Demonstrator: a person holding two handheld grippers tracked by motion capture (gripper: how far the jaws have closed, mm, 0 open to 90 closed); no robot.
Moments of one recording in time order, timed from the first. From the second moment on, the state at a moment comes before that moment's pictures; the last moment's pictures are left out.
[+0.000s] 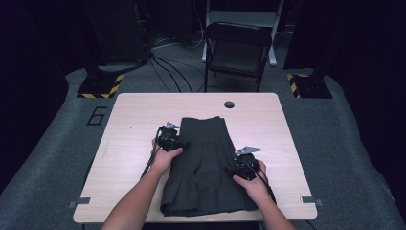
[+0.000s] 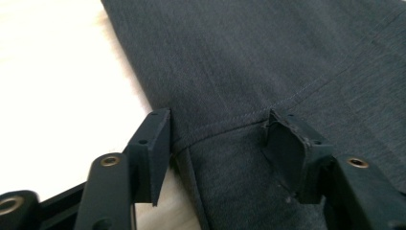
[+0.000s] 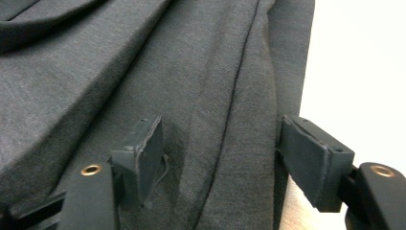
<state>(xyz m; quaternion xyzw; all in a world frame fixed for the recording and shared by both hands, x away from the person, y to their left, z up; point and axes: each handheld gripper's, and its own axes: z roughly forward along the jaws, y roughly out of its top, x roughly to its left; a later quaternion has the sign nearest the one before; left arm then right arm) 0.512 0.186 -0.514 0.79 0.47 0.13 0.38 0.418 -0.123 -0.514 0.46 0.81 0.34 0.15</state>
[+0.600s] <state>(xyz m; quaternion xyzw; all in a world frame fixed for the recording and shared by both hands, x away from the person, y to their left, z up) 0.509 0.186 -0.517 0.78 0.48 0.13 0.38 0.421 -0.125 -0.515 0.47 0.81 0.32 0.15</state>
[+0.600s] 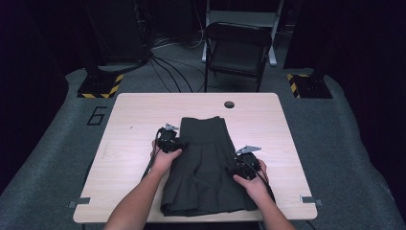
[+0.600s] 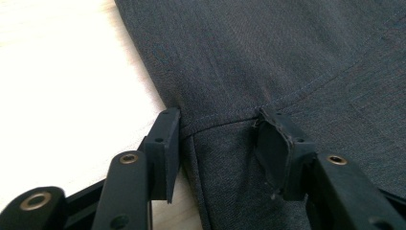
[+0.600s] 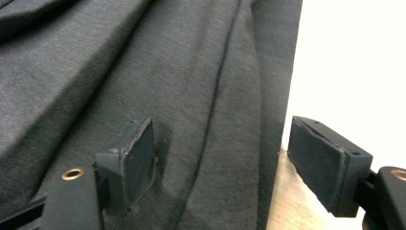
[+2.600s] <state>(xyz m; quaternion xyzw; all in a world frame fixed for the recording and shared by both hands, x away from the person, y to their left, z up) 0.526 0.220 -0.506 0.76 0.51 0.15 0.37 0.401 -0.097 -0.515 0.40 0.84 0.35 0.12</state>
